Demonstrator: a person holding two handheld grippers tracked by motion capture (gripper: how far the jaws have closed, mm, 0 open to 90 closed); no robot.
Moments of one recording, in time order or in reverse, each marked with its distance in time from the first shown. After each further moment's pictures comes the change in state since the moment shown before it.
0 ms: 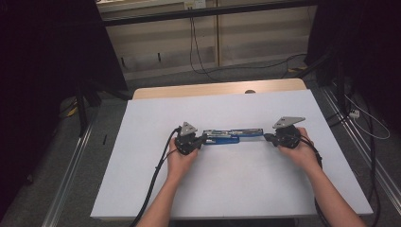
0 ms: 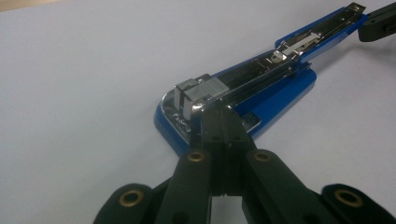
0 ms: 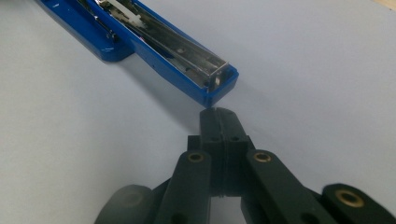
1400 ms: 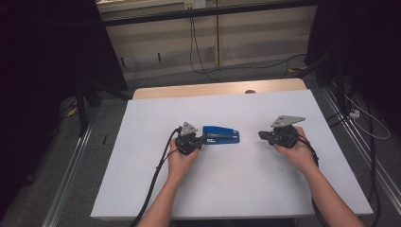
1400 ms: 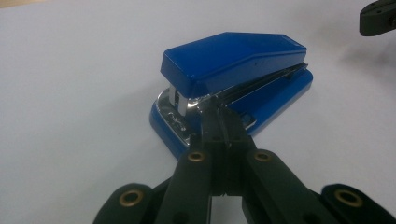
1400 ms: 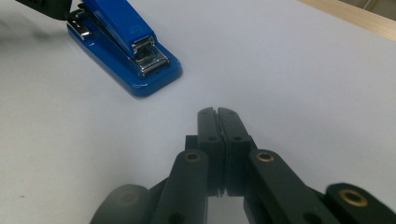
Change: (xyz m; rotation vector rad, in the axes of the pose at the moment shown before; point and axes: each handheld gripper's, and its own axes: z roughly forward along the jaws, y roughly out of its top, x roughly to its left) left arm -0.001 0.000 0.001 -0.004 -0.018 -0.025; right arm 0.008 0.009 -0.001 -0.104 0.055 0.014
